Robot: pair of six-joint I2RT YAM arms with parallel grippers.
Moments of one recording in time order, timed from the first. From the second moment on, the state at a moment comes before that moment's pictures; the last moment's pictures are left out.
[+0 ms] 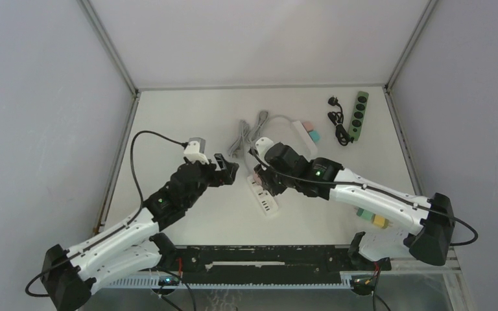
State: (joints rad) left arm -0.79 0.80 0.54 -0.03 -0.34 -0.57; right arm 1.02 1.29 1.15 -0.67 0.12 0.15
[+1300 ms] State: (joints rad) left arm -0.63 1.52 0.49 0.42 0.22 -0.96; right arm 0.92 1.66 1.24 -0.74 0.14 0.31
